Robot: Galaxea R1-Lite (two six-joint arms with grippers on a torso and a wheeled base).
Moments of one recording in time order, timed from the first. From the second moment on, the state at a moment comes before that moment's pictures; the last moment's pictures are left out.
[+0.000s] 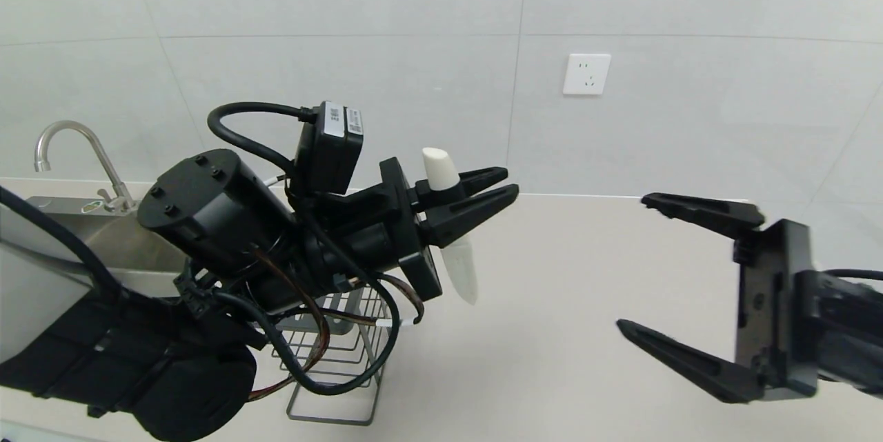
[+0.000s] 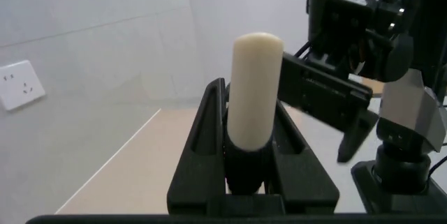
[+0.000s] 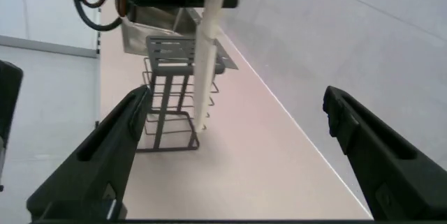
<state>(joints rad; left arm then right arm) -0.70 1.84 -0.70 -1.52 -0.63 -0.07 0.48 1.38 -0.24 -1.27 0.62 -0.34</state>
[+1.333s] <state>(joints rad) -0.66 1.65 -0.52 -1.49 -0.51 -0.03 0.03 0.08 0.00 -0.25 0.40 -0.25</state>
